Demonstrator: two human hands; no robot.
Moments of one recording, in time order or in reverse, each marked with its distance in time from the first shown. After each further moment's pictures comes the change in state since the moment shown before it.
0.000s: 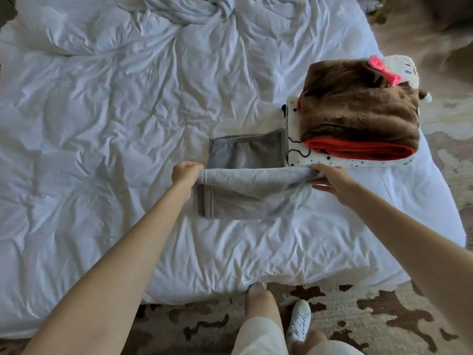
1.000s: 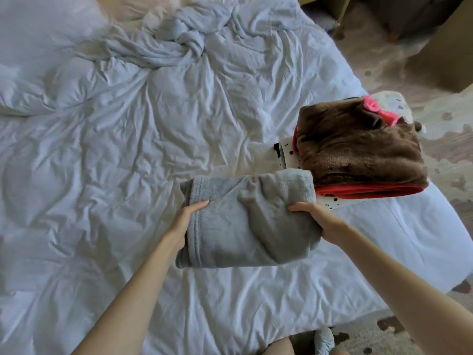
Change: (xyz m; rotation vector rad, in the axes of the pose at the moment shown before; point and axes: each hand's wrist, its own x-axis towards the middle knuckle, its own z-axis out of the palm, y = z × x) left_hand 0.081 0.054 0.000 -0.053 -0.635 -0.130; right_hand 0.046 -0.039 0.063 0.144 -0.097 0.183
